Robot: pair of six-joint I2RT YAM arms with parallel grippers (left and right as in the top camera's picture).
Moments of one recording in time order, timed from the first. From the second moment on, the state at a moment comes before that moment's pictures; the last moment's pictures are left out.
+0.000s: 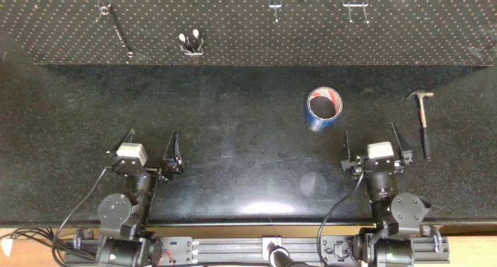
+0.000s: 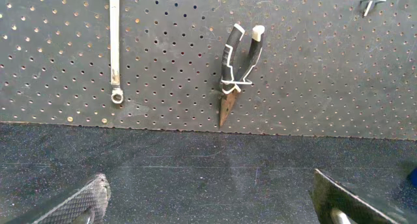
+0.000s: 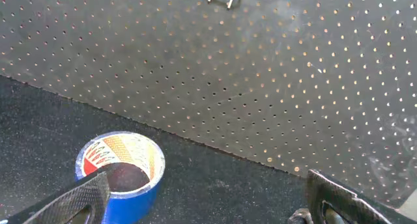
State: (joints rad) left arm -0.11 0.02 0.01 -0.07 0.00 -0.16; right arm -0.08 0.01 0.01 -0.06 -0.17 -0.34
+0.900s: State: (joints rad) left arm -0.12 0.01 0.01 -0.07 0.00 -0.16; right arm 0.18 1.71 1.01 -0.47 -0.39 0.15
